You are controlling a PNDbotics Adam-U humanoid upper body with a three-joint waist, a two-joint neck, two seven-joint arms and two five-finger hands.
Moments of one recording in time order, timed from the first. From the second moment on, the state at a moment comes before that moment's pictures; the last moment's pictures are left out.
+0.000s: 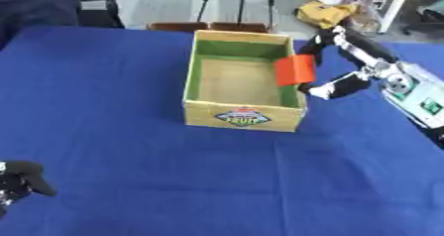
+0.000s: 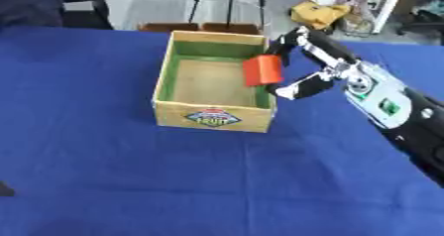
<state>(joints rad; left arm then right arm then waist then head) -0.21 0.35 -0.13 -1.75 0.32 -0.02 -0.52 -0.47 -0.93 0.23 -1.39 0.21 -0.38 -0.01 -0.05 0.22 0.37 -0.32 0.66</state>
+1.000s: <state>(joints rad) -0.26 0.34 -0.15 -1.76 0.32 -0.01 -0.54 -0.55 -0.88 0.25 -1.26 0.30 -0.42 -0.01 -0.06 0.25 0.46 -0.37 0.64</state>
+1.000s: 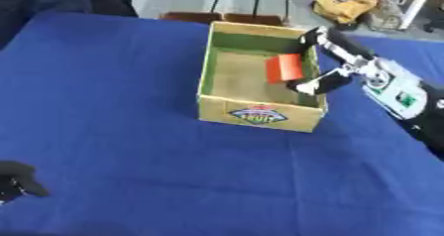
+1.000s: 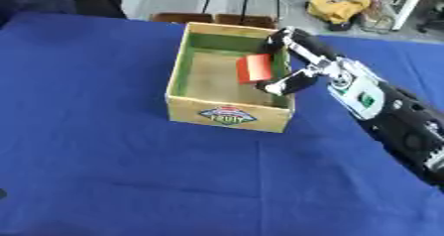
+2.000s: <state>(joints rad) -0.26 0.33 -0.16 -1.76 0.31 -0.01 -0.54 -0.57 -0.84 0.28 -1.27 0.43 -0.47 0.03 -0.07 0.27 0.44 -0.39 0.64</state>
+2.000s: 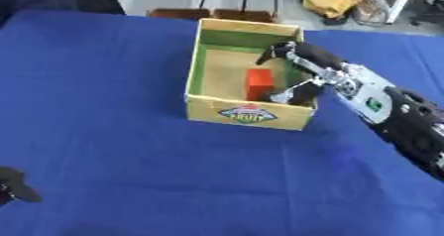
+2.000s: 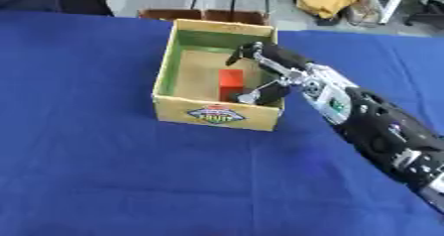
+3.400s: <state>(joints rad) -0.20 0.34 -0.13 -1.74 0.29 0.00 -0.52 -0.39 -0.94 0.17 -1.78 -0.02 -0.31 0.04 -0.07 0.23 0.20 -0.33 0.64</state>
